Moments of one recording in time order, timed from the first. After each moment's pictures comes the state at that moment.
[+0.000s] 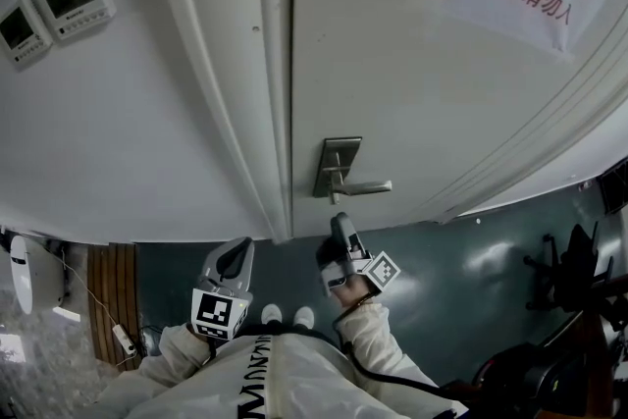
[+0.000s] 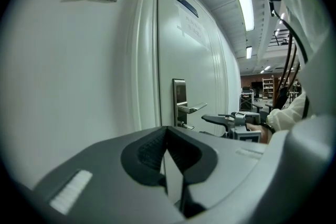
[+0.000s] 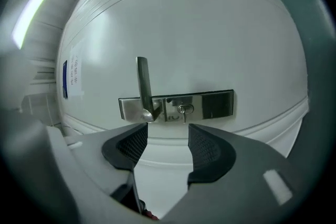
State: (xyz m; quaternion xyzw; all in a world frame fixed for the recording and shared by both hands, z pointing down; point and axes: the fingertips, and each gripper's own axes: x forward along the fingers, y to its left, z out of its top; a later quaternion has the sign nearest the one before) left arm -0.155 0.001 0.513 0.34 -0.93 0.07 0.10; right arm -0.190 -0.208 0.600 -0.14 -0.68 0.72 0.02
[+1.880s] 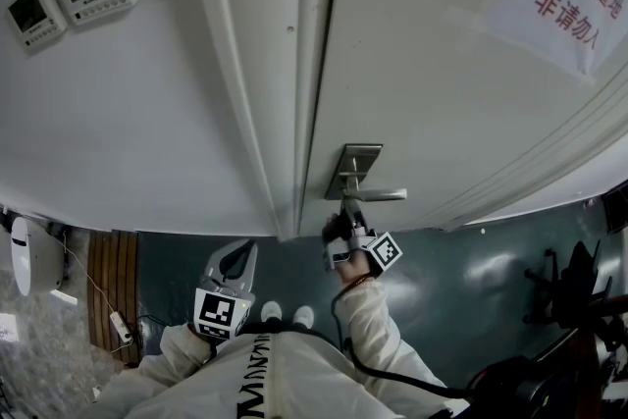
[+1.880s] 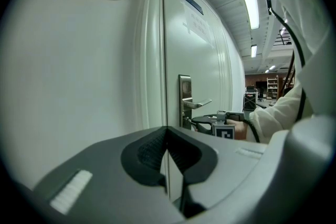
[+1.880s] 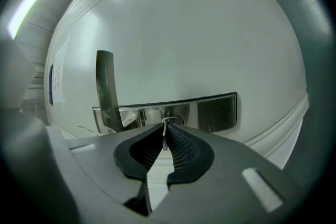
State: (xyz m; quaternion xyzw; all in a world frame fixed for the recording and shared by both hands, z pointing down) left arm -0.156 0.016 0.522 0.32 -0.94 0.07 0.11; right arm -0.252 -0.215 0.625 -0.10 -0.66 0.74 0.03
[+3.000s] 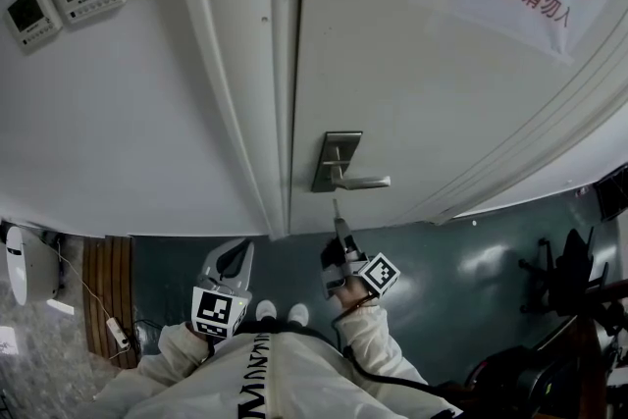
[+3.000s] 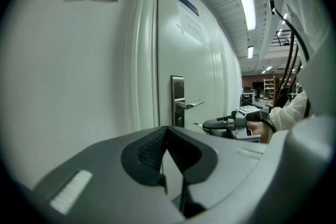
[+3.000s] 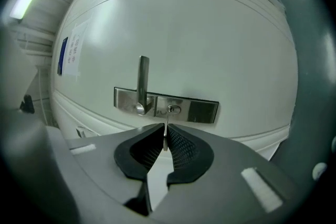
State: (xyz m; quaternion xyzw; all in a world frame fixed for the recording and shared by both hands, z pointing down) left arm -0.140 0.002 0.525 0.34 -0.93 0.07 0.11; right arm -0.170 -0.214 0.617 -0.12 -0.75 0.65 0.07
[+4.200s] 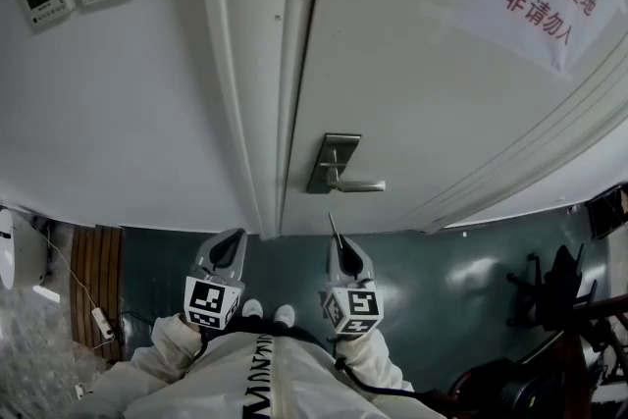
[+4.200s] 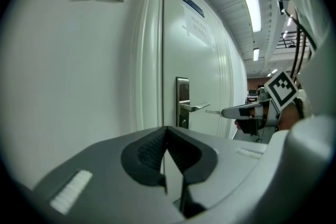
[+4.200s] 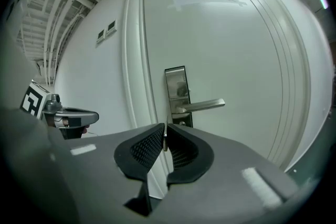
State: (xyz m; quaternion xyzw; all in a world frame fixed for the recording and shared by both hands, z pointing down) left arm -0.150 0.001 0.523 0.31 -0.94 0.05 0.10; right arm -0.124 -0.185 0.530 -0.09 -0.98 0.07 0.14
